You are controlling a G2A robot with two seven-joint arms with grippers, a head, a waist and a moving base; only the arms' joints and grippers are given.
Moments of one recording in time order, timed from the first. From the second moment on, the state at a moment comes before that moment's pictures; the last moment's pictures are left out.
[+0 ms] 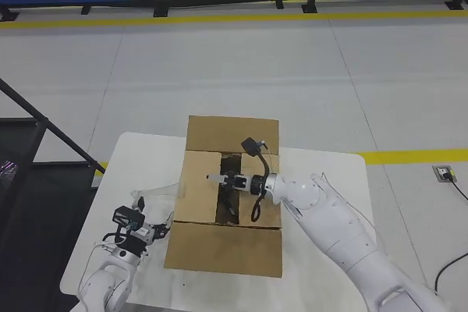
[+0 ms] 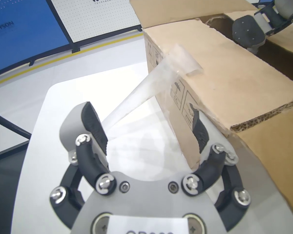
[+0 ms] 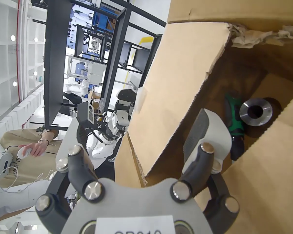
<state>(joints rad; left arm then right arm) 1.32 -1.16 -1.47 -1.46 1.37 -0.26 0.28 -0.38 -1.45 0.74 -0.78 0.11 -0.39 0.72</state>
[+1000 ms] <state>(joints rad) 1.61 -1.14 -1.61 -1.80 1.43 -0.36 0.31 -0.26 -1.62 0.73 -0.45 0.40 -0.58 0.88</state>
